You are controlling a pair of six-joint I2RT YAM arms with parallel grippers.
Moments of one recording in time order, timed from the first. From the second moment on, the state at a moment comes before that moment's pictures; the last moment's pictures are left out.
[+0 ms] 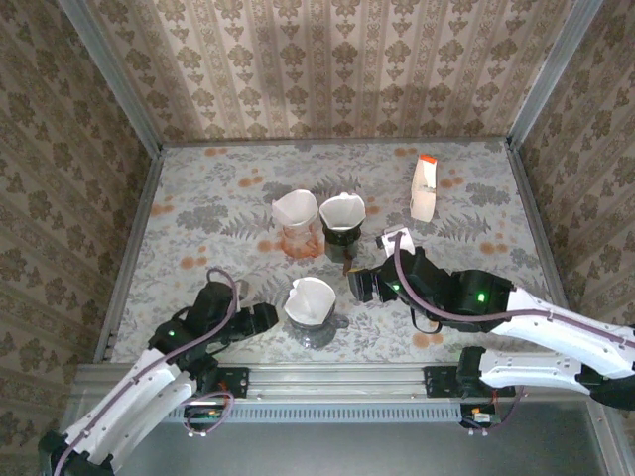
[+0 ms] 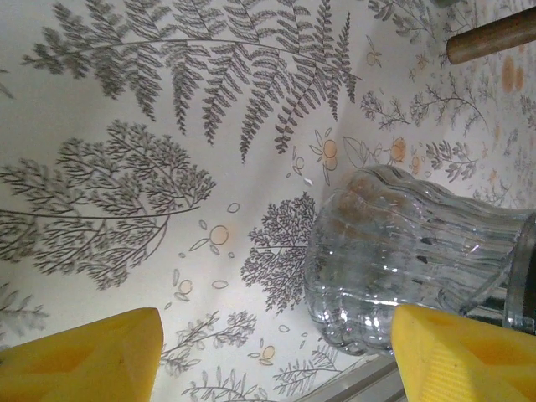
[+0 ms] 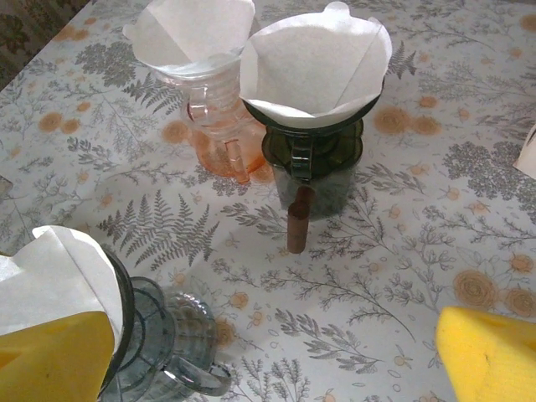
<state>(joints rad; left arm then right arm) -0.64 0.46 0.28 -0.65 0.32 -0.89 1.13 0.96 1.07 -0.84 0.53 0.58</state>
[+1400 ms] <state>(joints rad) -0.87 0.66 0.71 -0.73 0.29 -0.64 1.12 1.16 1.04 -0.80 0.23 0.52</state>
